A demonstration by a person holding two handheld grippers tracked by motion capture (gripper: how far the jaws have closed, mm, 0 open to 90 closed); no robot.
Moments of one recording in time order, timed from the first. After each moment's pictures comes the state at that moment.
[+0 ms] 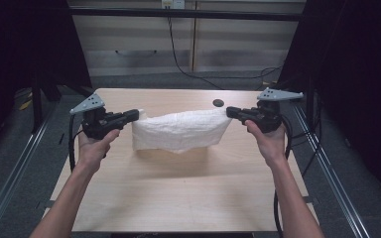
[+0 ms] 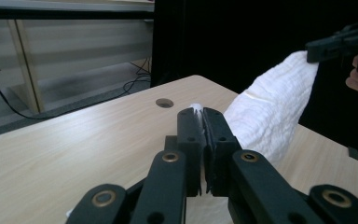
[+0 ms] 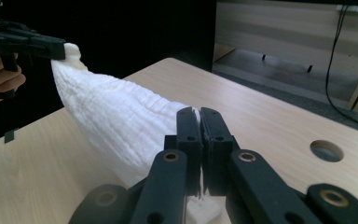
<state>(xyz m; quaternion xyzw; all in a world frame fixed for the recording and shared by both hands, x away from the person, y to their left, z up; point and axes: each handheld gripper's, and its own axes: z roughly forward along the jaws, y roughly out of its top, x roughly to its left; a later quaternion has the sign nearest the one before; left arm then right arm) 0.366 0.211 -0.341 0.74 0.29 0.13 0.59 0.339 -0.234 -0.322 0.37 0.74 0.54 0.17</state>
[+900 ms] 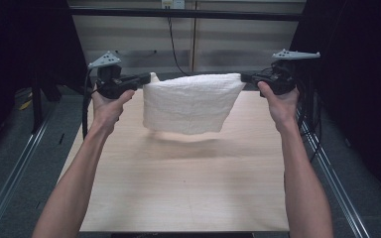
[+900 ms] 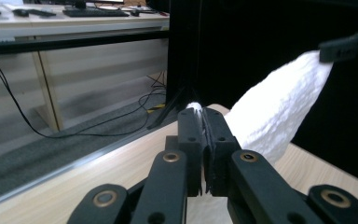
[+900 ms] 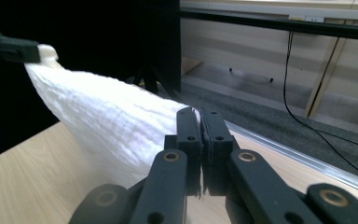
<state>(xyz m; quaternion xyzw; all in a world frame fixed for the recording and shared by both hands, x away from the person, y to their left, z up) 0.428 0.170 -0.291 0.75 0.29 0.16 0.57 0.396 -0.266 -0.269 0.40 0.72 0.53 0.21</state>
